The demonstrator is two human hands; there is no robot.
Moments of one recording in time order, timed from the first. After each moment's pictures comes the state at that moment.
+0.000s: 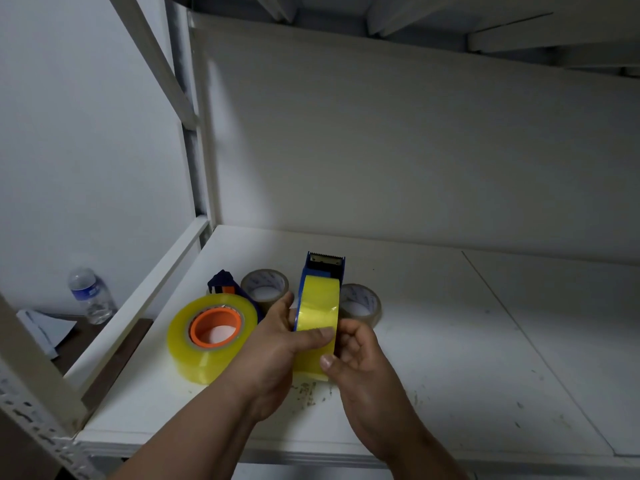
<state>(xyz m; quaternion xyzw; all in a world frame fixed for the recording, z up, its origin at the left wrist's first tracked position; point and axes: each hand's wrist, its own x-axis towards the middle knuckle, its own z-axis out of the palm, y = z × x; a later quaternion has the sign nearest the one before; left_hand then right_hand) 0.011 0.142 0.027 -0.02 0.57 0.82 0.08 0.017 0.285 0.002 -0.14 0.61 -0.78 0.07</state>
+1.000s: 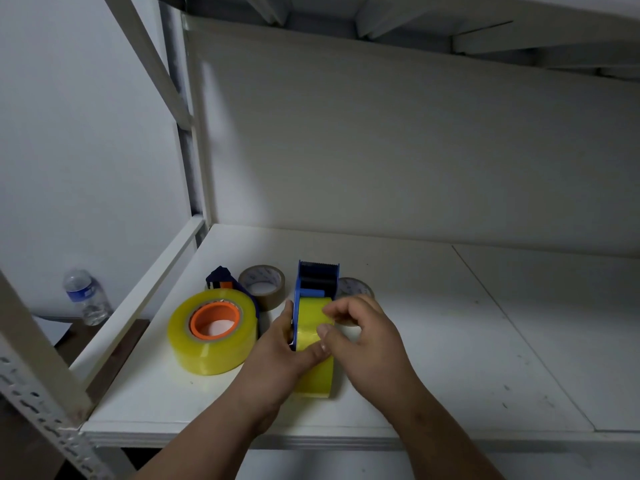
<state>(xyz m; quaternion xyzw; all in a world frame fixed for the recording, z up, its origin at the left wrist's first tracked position) 0.030 0.145 0.004 0.03 0.71 0.71 0.03 0.024 0.288 0.045 -0.16 0.85 -0.49 -0.12</state>
